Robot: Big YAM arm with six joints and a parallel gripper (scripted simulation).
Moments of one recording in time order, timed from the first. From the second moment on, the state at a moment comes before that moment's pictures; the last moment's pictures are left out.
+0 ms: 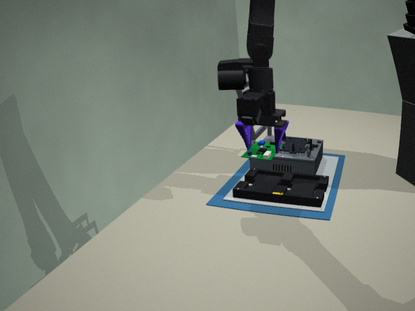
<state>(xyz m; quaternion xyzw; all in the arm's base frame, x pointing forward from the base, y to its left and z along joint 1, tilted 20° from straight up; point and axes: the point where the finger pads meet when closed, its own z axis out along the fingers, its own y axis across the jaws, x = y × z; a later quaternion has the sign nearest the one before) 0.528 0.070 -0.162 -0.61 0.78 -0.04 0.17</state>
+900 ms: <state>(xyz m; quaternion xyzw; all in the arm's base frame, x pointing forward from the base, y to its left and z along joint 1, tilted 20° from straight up) 0.522 0.069 -0.145 -0.61 0.77 -0.04 0.17</state>
